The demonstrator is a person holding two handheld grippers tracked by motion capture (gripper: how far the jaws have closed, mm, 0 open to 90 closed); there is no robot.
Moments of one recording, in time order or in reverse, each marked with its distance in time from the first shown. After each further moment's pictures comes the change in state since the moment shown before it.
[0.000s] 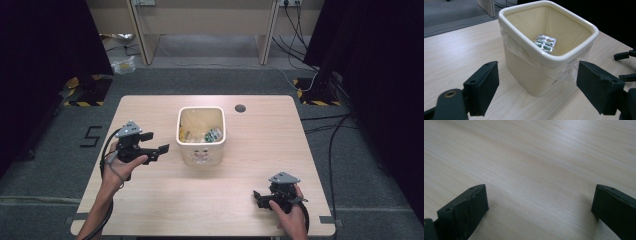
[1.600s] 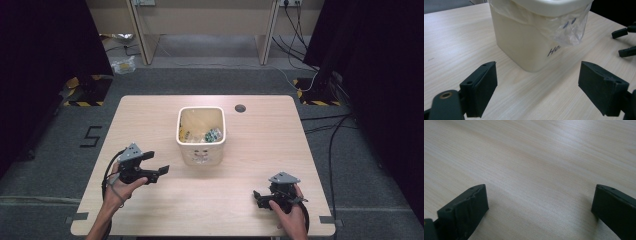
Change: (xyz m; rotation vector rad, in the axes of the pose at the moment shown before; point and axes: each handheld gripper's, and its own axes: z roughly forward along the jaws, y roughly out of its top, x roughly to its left) left arm -0.005 -0.066 0.009 0.014 -0.043 0.037; right arm 0.000 0.000 0.000 0.000 0.000 0.000
